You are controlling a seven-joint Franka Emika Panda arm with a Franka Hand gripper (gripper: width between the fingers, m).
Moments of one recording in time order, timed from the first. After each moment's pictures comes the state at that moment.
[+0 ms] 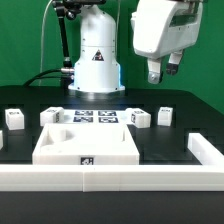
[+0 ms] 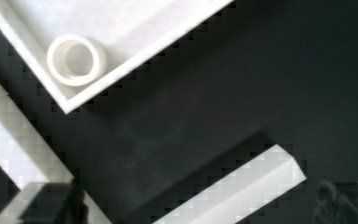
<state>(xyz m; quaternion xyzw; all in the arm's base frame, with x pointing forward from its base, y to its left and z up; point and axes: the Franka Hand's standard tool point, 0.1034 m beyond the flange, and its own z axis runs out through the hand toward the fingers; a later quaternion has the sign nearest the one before) 0.550 0.077 0.139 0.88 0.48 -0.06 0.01</state>
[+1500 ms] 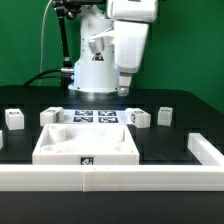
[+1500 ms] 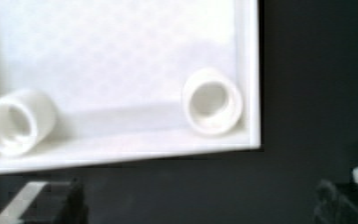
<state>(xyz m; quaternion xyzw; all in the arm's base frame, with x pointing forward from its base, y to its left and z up) 0.479 0.002 0.099 0.74 0.67 -0.02 0.02</state>
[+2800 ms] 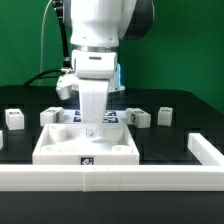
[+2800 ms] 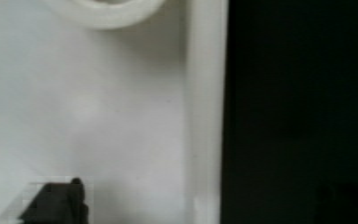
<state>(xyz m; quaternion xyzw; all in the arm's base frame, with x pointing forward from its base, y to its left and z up) 0.450 -0.037 0.014 0.71 0.70 -0.03 -0.01</state>
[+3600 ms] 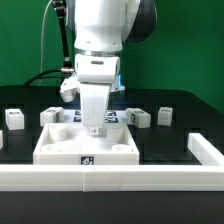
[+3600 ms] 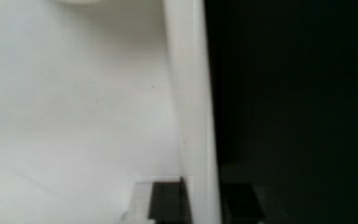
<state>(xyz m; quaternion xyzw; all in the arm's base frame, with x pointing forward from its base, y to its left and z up) 0.448 -0.031 0.011 0.73 0.68 -0.03 -0.01</state>
